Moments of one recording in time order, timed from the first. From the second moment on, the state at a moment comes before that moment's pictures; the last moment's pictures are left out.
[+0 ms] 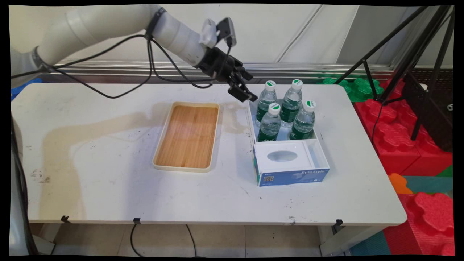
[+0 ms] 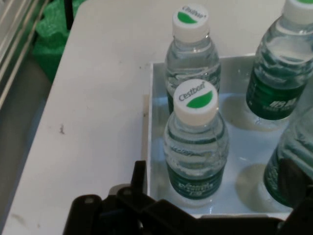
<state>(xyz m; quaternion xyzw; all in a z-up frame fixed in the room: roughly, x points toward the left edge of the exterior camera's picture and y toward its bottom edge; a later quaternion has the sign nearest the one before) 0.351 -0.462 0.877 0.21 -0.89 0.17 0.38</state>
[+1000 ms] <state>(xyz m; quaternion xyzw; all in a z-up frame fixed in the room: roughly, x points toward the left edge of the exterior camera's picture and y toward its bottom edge) 0.313 -0.511 0.828 0.21 -0.89 0.15 0.37</state>
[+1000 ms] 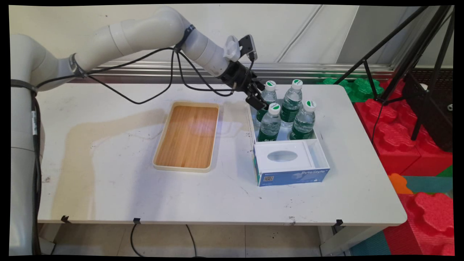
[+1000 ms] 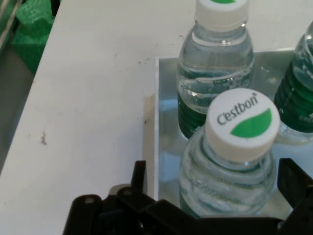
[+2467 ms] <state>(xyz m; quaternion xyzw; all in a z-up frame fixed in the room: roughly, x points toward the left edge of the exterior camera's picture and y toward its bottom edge) 0.317 -0.516 0.847 0.22 -0.88 0.15 0.40</state>
